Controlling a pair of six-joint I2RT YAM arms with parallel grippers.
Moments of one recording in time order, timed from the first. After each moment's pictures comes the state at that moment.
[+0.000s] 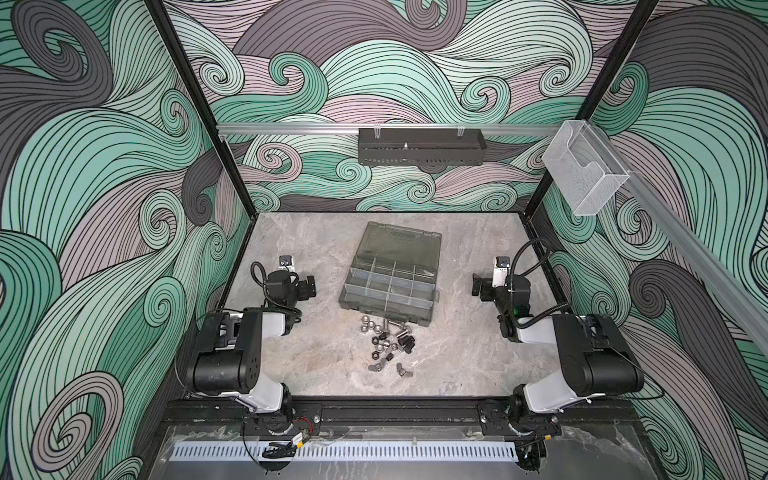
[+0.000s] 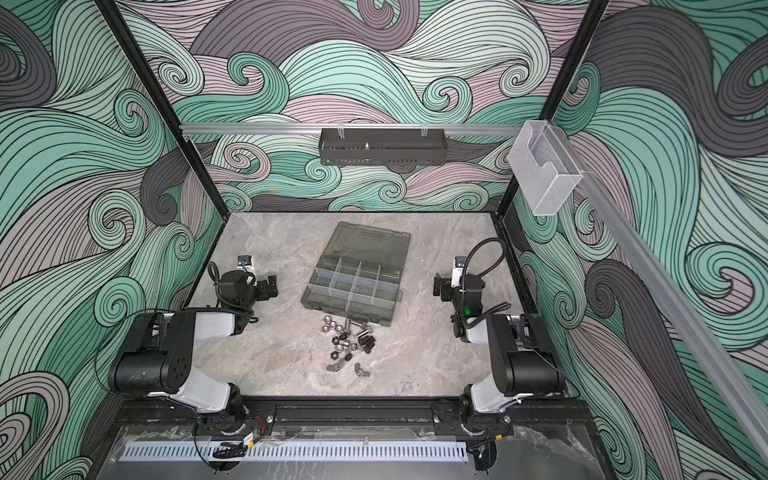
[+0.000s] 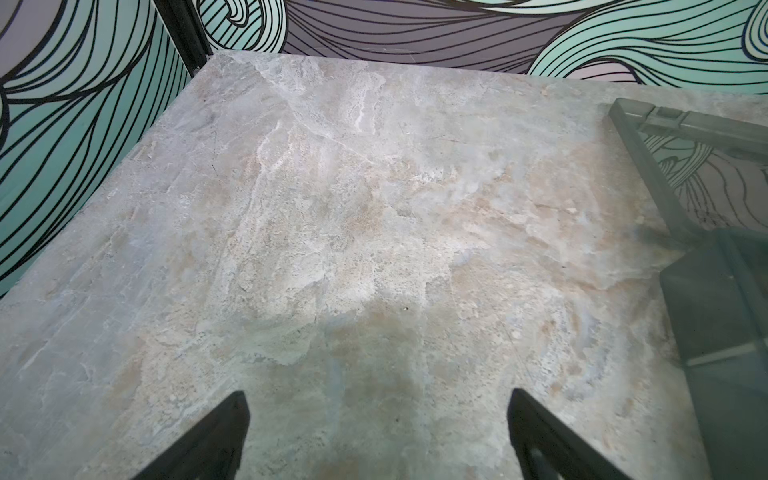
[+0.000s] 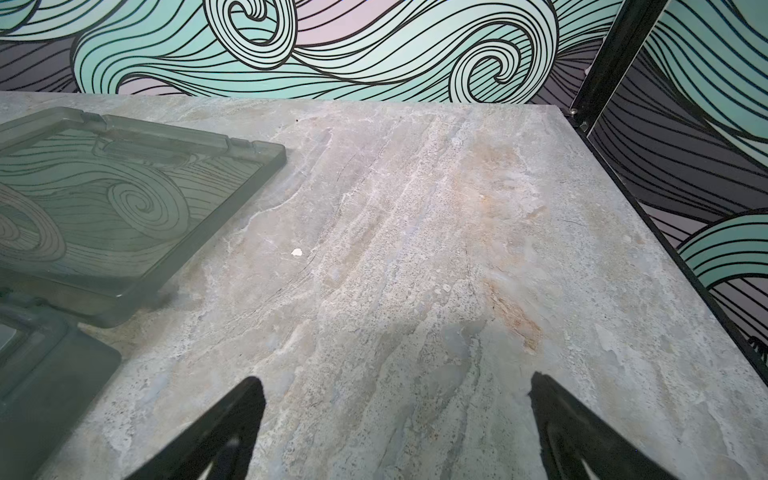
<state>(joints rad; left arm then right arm) 0.06 1.54 0.46 0.57 -0.03 -0.04 0.03 1.54 0.40 0.74 0.02 -0.04</state>
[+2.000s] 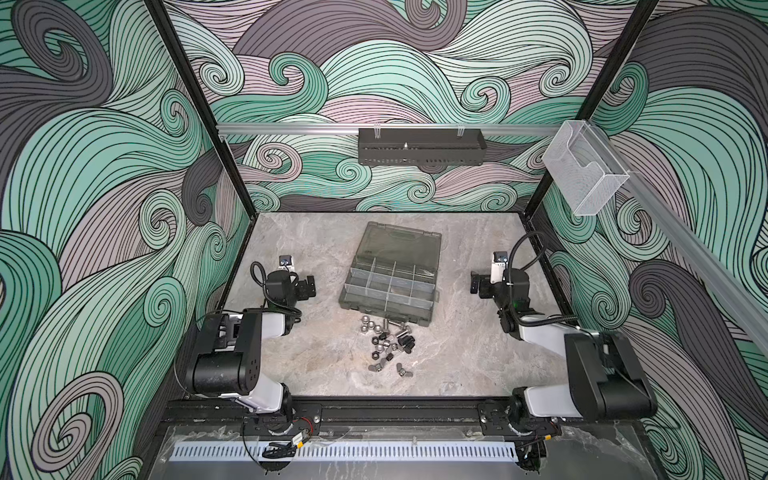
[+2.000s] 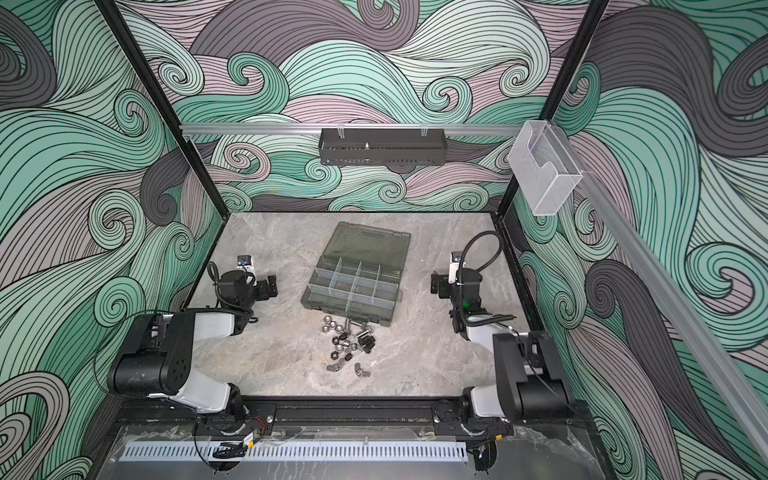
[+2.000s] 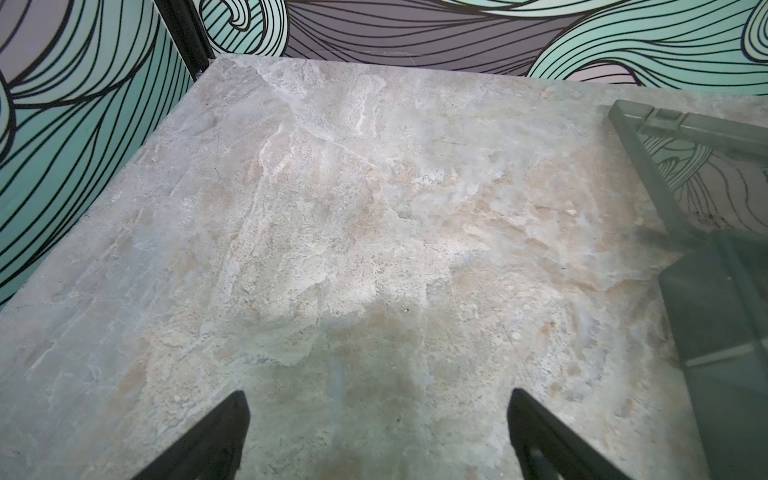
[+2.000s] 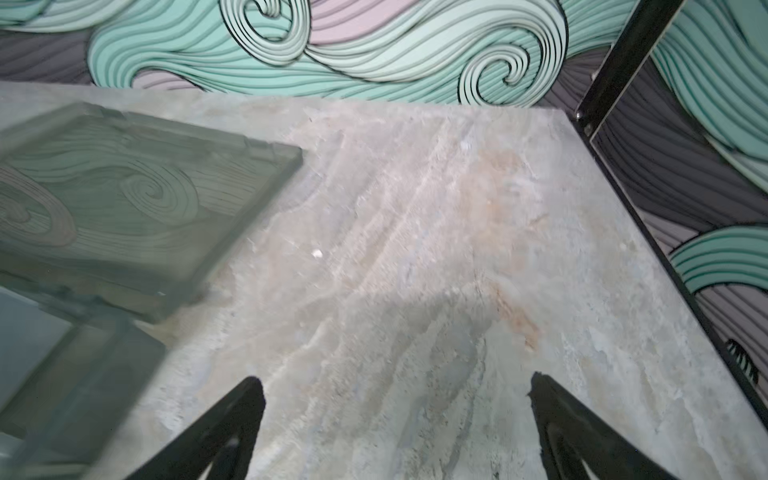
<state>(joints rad) 0.06 1.50 0.46 0.52 -0.04 -0.03 0.11 1.34 0.53 0.37 0.07 -0.02</state>
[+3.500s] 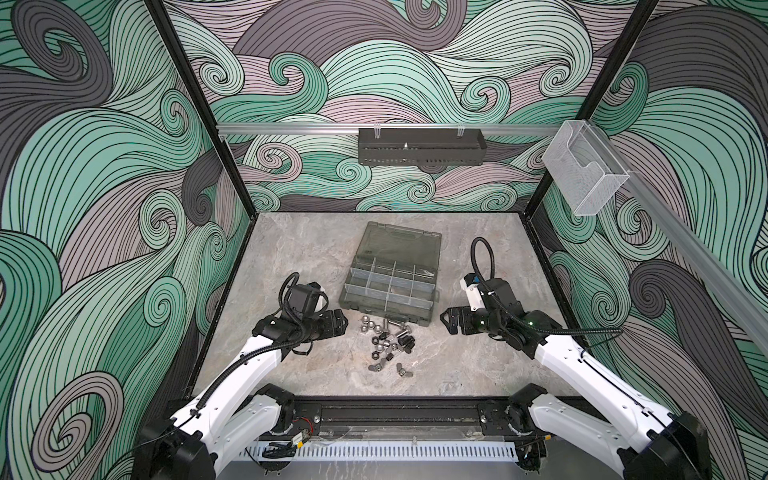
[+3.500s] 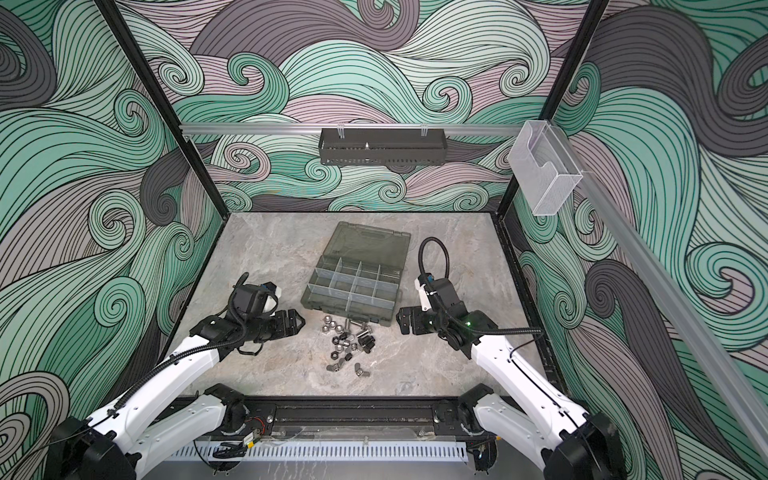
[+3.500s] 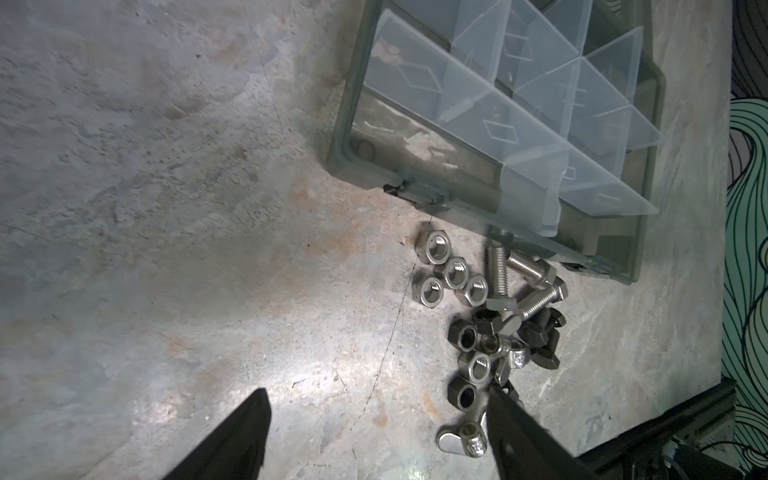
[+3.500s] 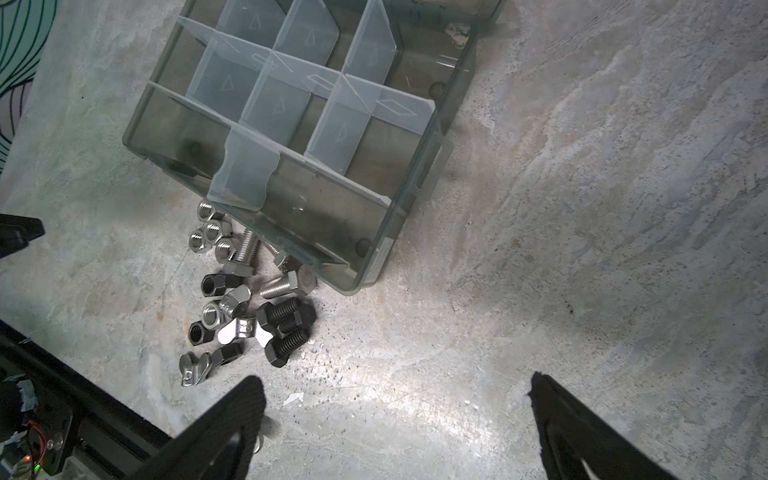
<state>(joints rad) -0.39 0.94 0.58 -0.62 0.19 -0.58 0.51 0.95 0.68 -0.63 -0.11 0.34</state>
